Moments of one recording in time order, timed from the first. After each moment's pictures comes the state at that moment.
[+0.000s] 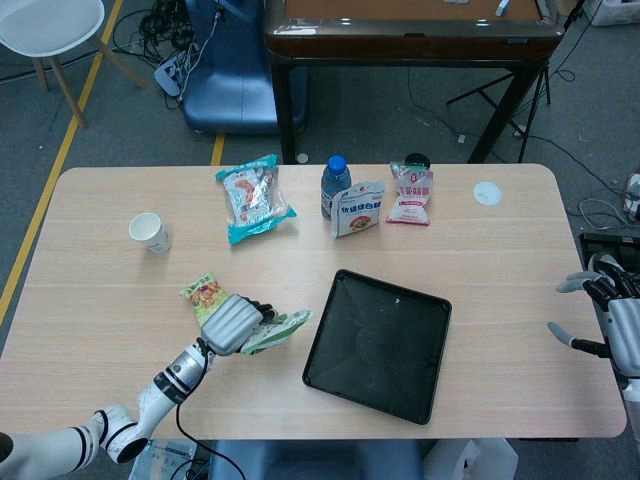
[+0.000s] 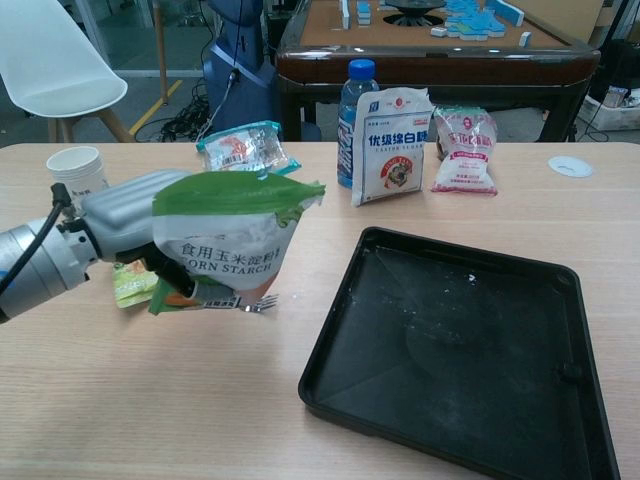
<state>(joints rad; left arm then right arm) -0.68 -1.64 -0.07 -1.30 1.65 1.12 0.09 0.10 -1.02 0.13 -1.61 -1.47 1.49 0.18</state>
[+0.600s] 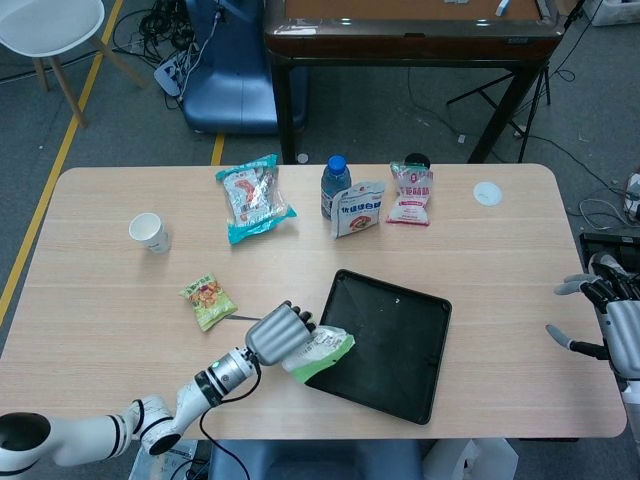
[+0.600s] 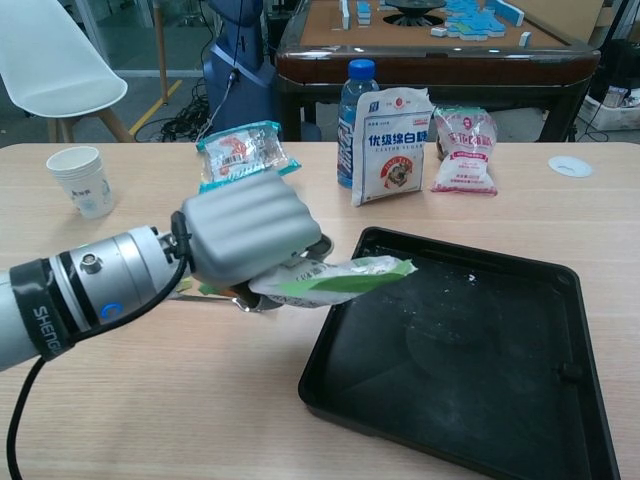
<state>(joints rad) -0.80 -1.75 -0.10 -1.29 1.67 1.01 0.67 0.10 -1.02 0.12 -1.61 -1.49 1.49 0.20</state>
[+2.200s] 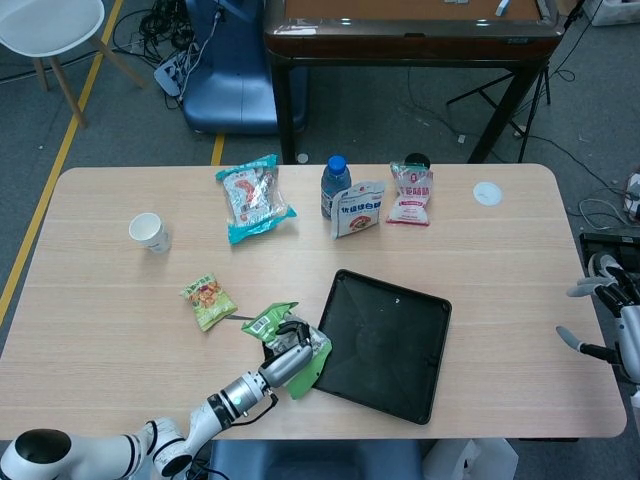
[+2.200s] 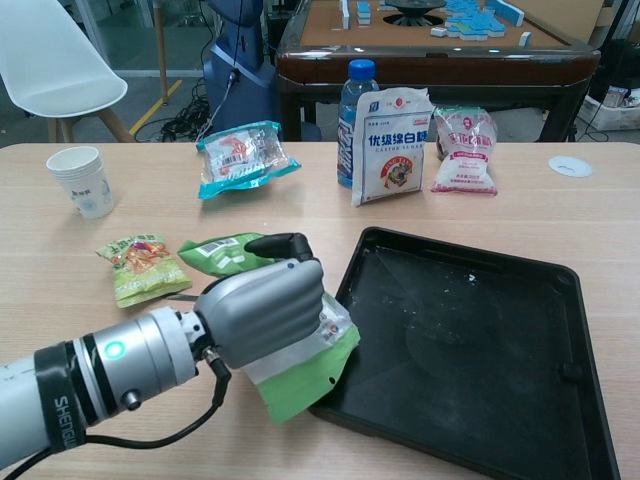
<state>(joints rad) -0.71 -1.88 -0.05 -1.23 1.69 0.96 1.85 0.08 -1.04 0.12 -1.57 -1.46 1.52 0.22</state>
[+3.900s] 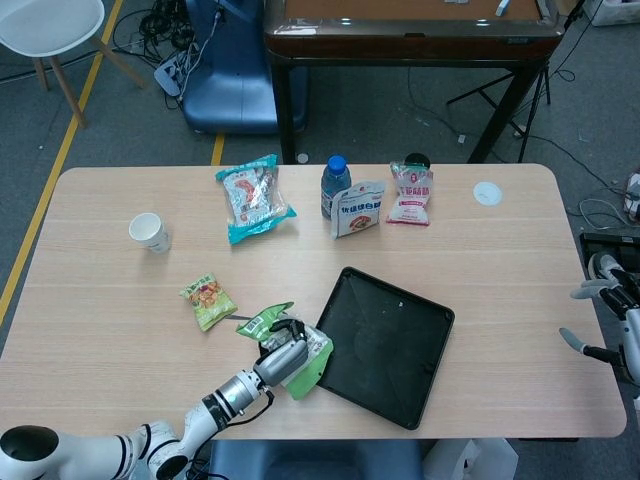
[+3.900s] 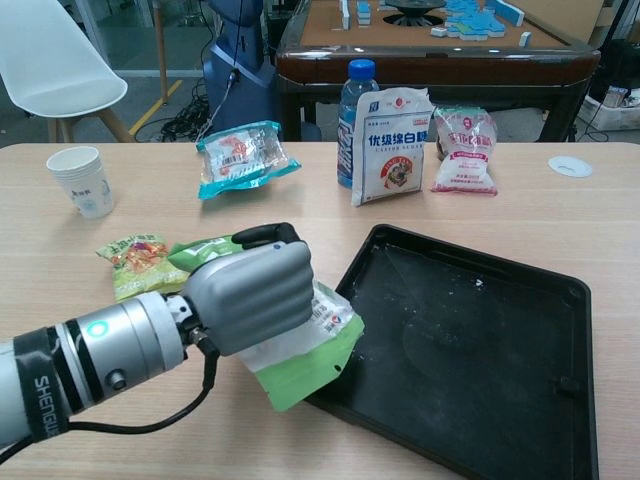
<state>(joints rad) -0.73 -1.82 -0.05 -1.34 1.58 0.95 1.81 0.06 -1.05 0.13 -1.55 -1.46 1.52 0.25</state>
